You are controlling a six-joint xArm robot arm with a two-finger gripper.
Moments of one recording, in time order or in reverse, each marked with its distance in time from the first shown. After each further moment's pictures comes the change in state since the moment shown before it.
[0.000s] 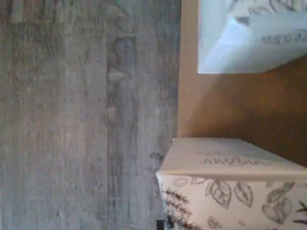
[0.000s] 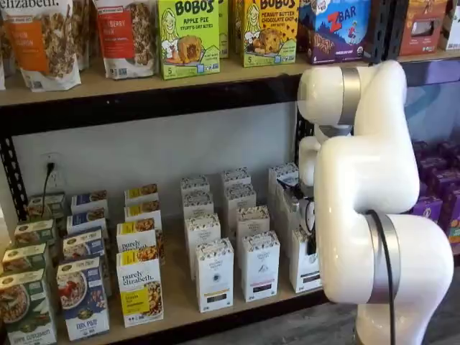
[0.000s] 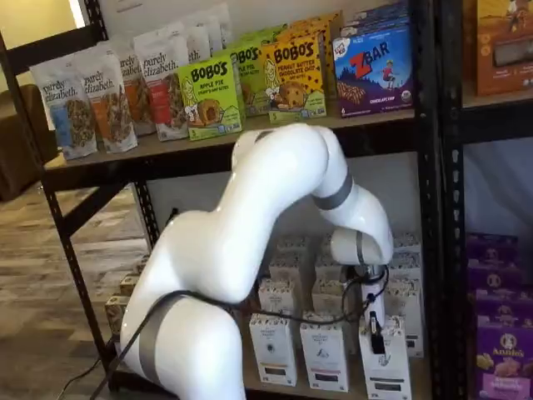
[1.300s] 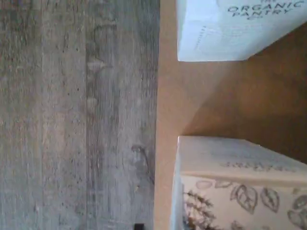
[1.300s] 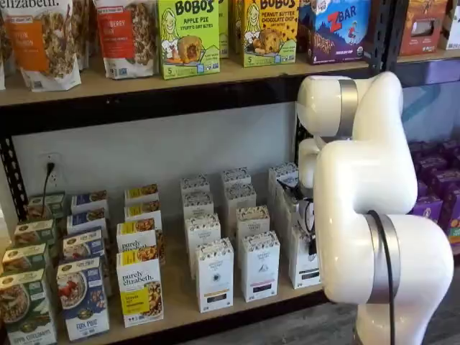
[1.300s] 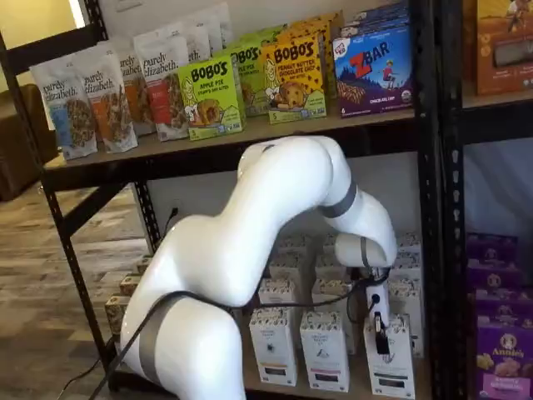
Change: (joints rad) arm -0.006 0.091 -0.130 0.001 0.021 -0.008
